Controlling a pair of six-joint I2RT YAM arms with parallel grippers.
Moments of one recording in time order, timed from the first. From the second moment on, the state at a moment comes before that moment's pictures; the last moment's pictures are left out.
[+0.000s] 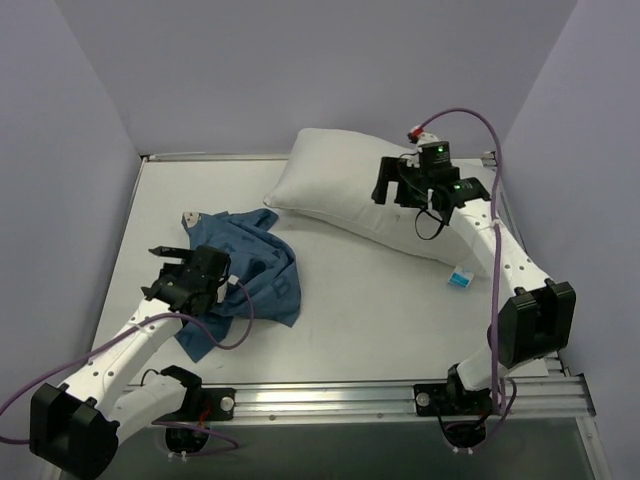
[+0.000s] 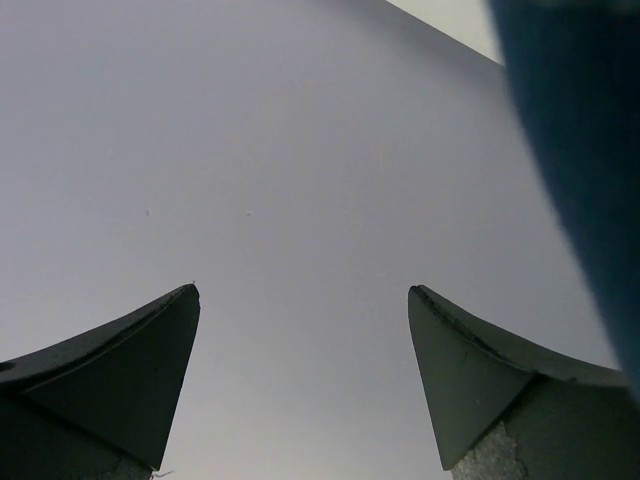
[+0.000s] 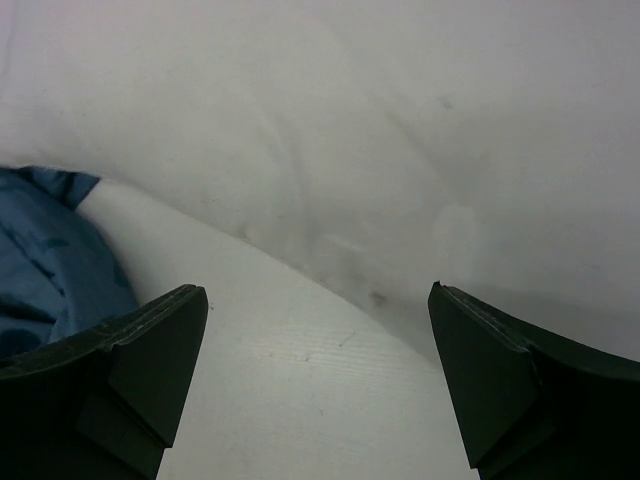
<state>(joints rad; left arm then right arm) -0.45 1.00 0.74 -0.79 -0.96 1.40 0.22 1.54 1.40 -0.54 -0.06 0.31</state>
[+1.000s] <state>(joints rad) -0.42 1.00 1.24 -1.10 -0.47 1.00 0.55 1.72 1.05 -0.43 -0.12 0.41</state>
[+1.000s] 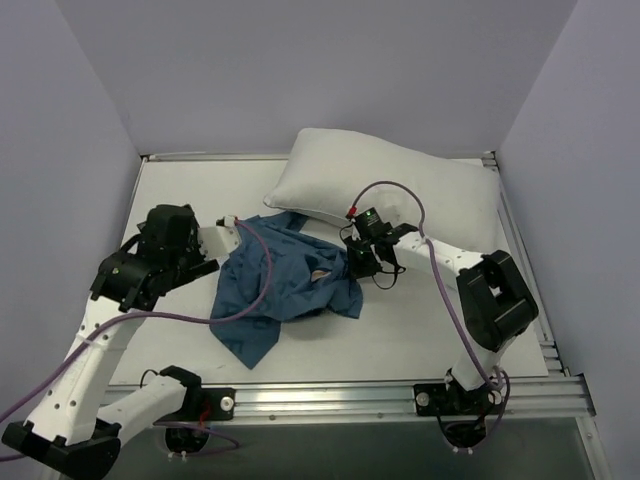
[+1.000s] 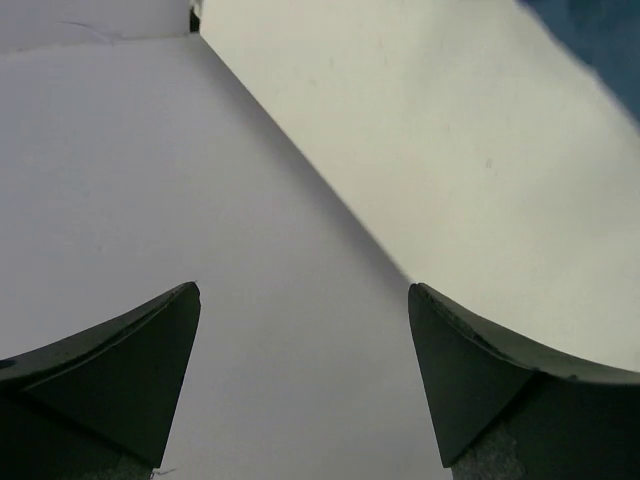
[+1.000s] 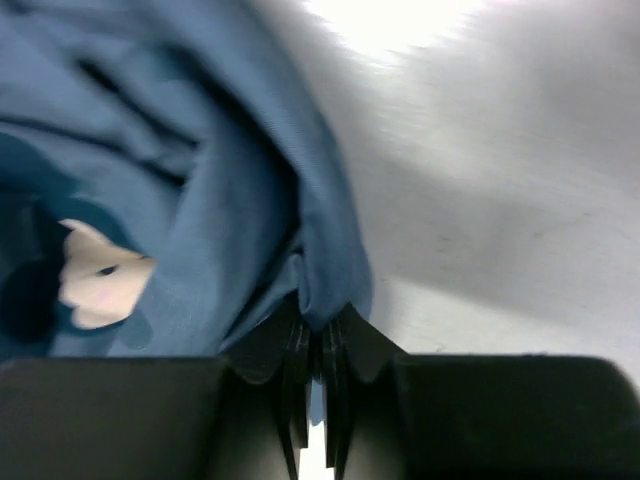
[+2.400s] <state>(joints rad) 0.11 1.05 0.99 -0.63 -0.07 0.16 -0.14 1.31 1.20 -0.63 0.28 0.39</state>
